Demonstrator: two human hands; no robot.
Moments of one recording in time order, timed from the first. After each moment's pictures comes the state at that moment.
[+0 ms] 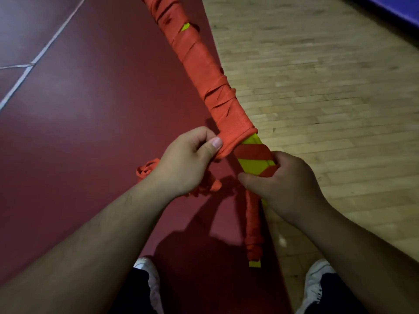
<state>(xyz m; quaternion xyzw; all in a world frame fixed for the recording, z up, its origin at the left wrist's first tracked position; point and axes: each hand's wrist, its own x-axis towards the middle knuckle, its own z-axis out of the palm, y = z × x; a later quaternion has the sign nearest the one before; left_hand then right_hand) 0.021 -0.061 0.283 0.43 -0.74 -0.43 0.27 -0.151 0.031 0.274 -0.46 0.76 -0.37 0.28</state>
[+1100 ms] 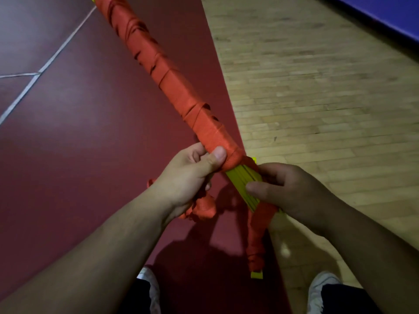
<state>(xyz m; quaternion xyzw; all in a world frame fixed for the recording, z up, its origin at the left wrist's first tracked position) 0.021 -0.055 0.282 0.34 -0.53 -0.70 0.32 -0.169 0.032 0.289 -0.47 0.62 -0.35 0.52</state>
